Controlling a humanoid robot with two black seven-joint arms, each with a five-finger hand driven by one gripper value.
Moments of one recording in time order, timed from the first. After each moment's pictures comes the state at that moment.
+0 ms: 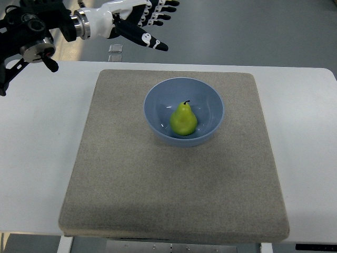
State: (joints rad) left arm -1.24 0.53 -0.41 -0.99 0.54 -0.38 -0.06; right arm 0.03 0.00 -0.09 0.12 -0.02 0.10 0.02
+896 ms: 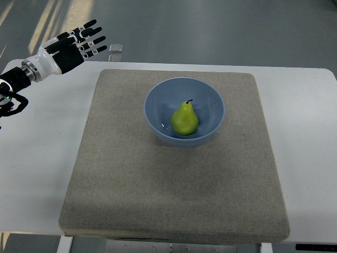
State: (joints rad) left arm -0.94 0.53 -0.46 -0.63 -0.43 -0.61 0.09; right arm 0.03 0.00 -0.09 0.12 -0.02 0.10 0.02
